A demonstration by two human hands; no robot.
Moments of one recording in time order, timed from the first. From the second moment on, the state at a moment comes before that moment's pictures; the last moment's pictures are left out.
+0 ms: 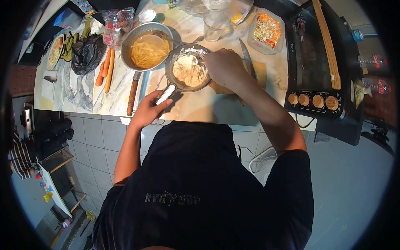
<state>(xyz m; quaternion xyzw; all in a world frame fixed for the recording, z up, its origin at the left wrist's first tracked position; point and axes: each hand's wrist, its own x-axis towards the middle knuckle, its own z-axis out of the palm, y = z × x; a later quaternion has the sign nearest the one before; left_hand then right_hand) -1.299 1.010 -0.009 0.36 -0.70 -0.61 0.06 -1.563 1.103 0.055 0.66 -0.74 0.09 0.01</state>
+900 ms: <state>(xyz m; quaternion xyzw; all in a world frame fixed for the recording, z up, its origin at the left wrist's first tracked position) -1.296 1.004 -0.008 0.36 -0.69 -0.62 0.04 -1.582 1.119 0.076 0.61 -0.72 0.21 -0.25</state>
